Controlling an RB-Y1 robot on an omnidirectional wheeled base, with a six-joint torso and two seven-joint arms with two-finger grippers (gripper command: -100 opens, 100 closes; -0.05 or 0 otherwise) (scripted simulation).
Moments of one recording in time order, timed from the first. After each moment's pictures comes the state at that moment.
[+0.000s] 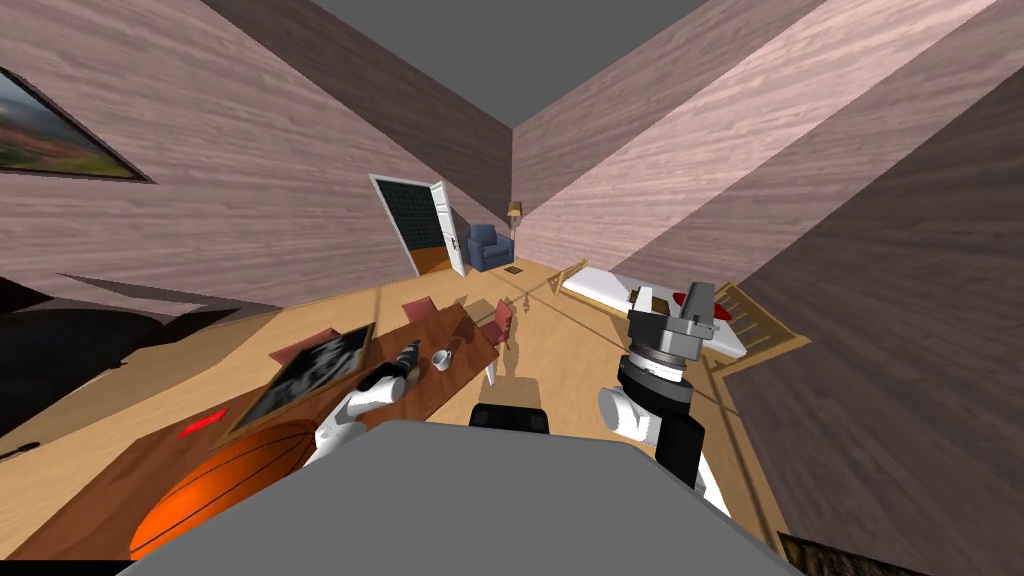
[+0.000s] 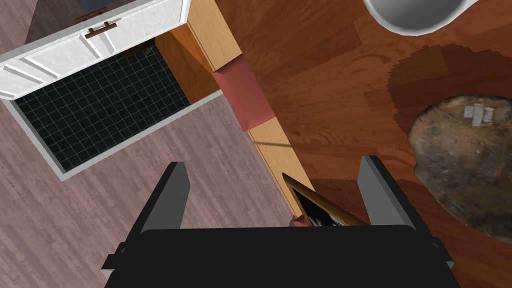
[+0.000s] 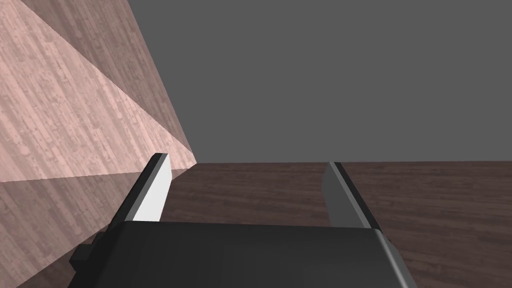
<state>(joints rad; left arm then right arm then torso) 0.22 0.33 0.26 -1.38 0.37 0.27 -0.22 0.46 0.02 -0.06 -2.33 -0.09 -0.65 0.11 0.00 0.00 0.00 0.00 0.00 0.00</state>
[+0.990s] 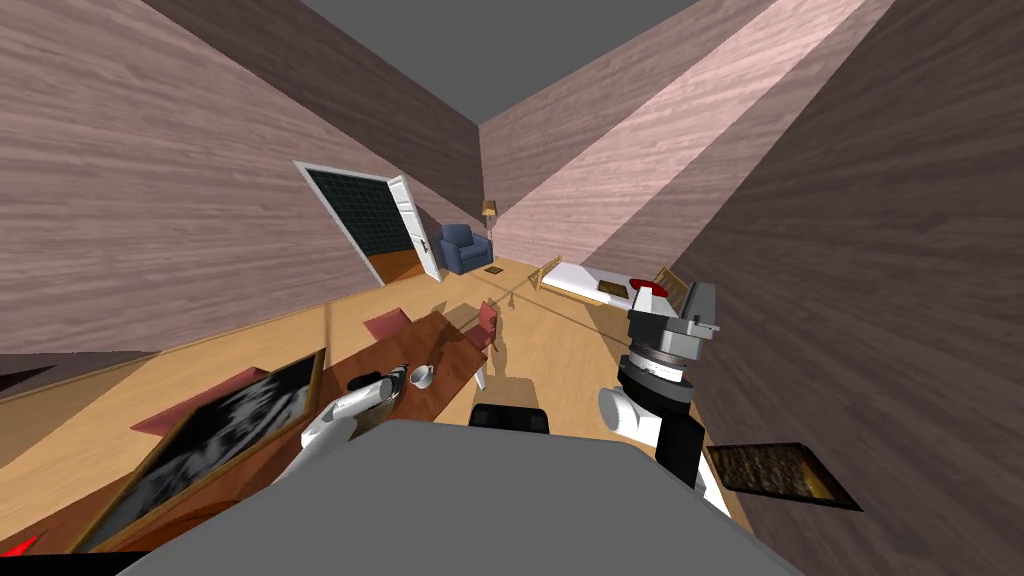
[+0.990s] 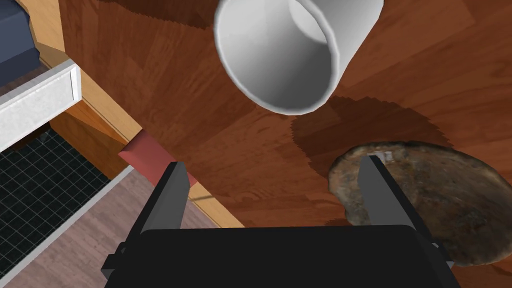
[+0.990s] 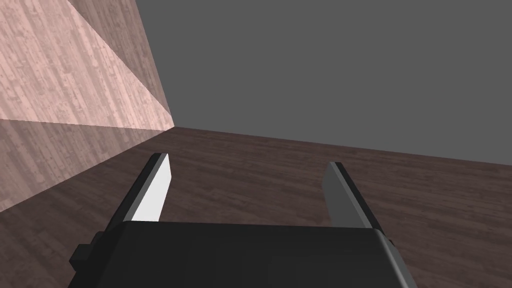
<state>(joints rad) 0.12 0.41 0.35 -1.08 0.46 0.54 -0.34 0.46 0.02 -0.06 -2.33 -0.09 -0.65 0.11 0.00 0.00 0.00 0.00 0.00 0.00</state>
